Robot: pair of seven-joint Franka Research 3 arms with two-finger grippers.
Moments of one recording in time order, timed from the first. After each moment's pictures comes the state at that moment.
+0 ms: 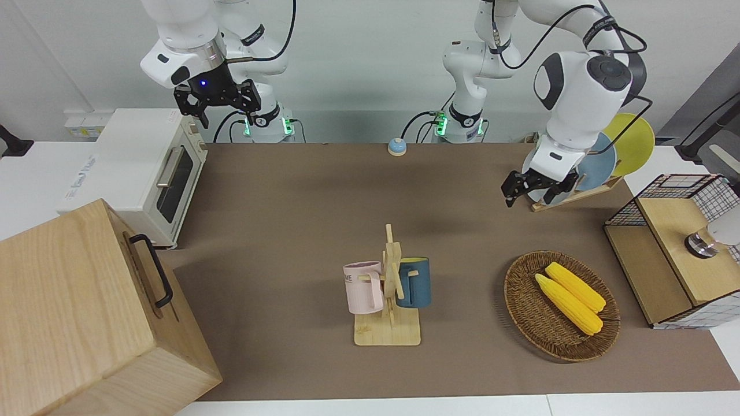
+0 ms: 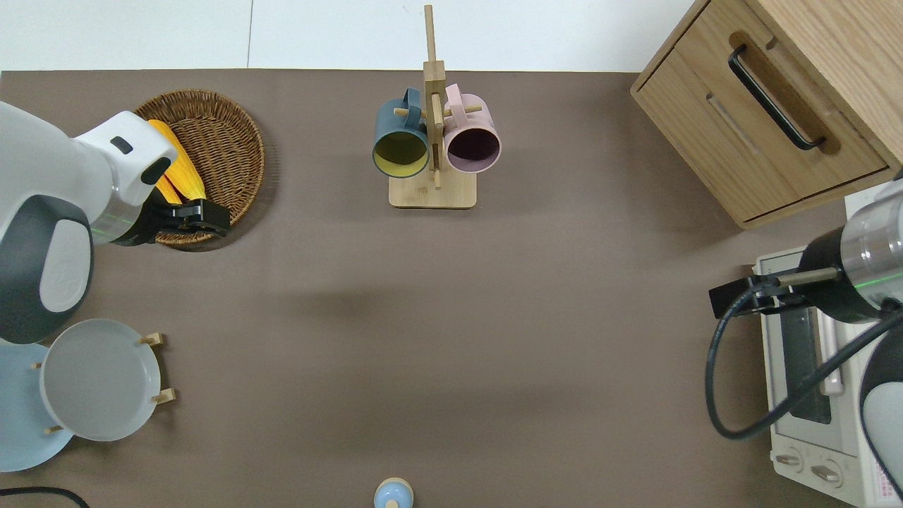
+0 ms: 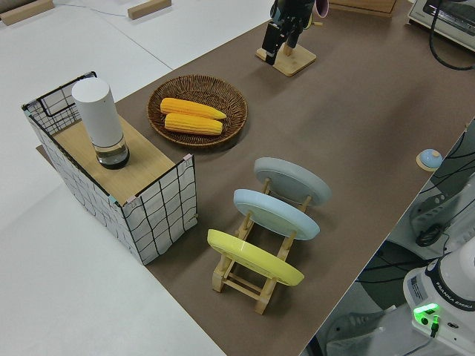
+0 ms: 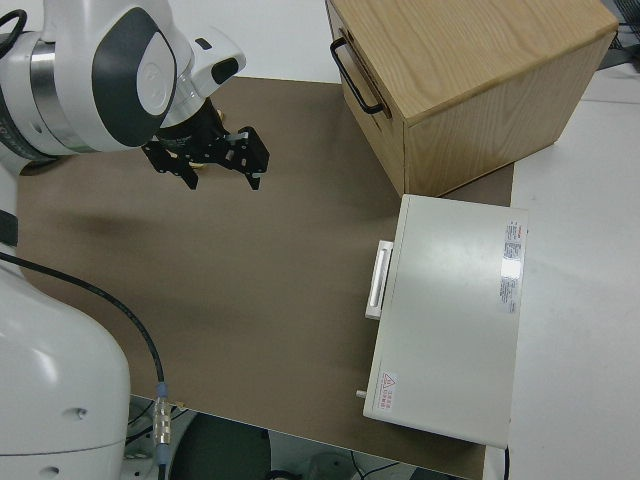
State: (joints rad) left arm -0.23 0.11 0.15 -1.66 -0.01 1.84 -0.12; right arm -0.09 -0.02 0.23 -1.50 0.00 1.36 0.06
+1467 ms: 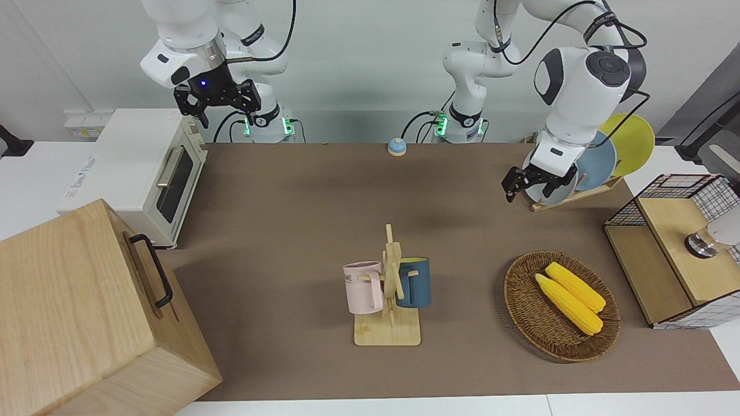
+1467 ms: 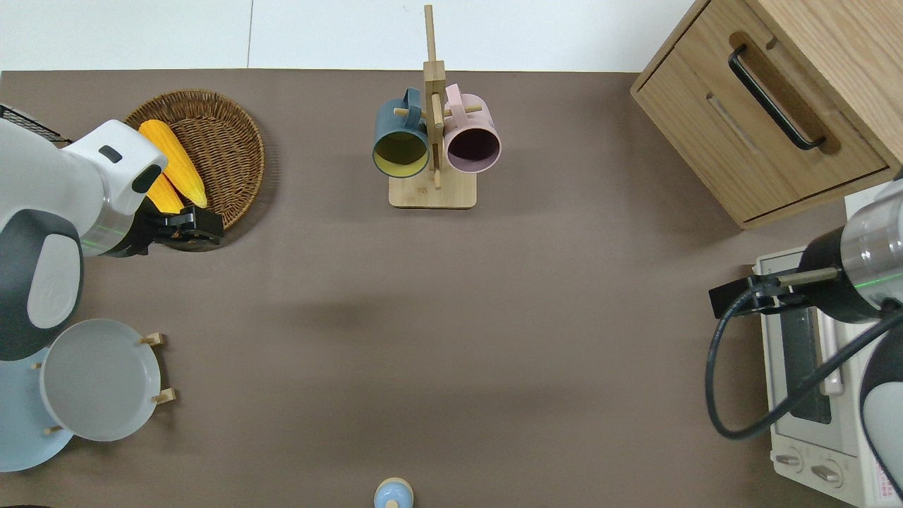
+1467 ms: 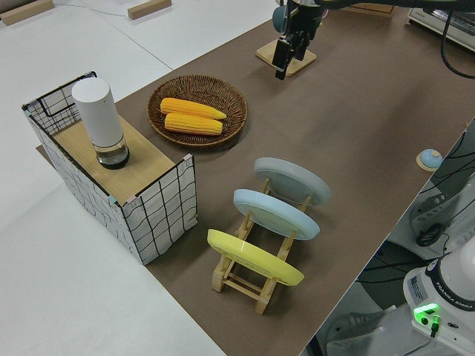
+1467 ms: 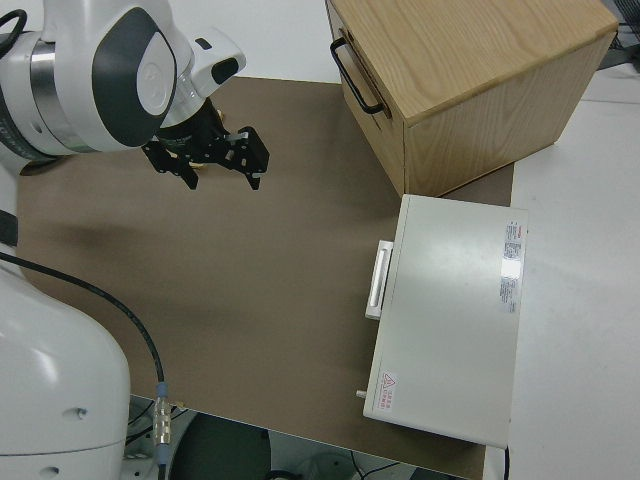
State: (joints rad) left arm -0.11 0.04 0.04 -1.79 0.00 1.83 -0.18; right arm -0.09 -0.02 0.23 -1.50 0.00 1.36 0.06
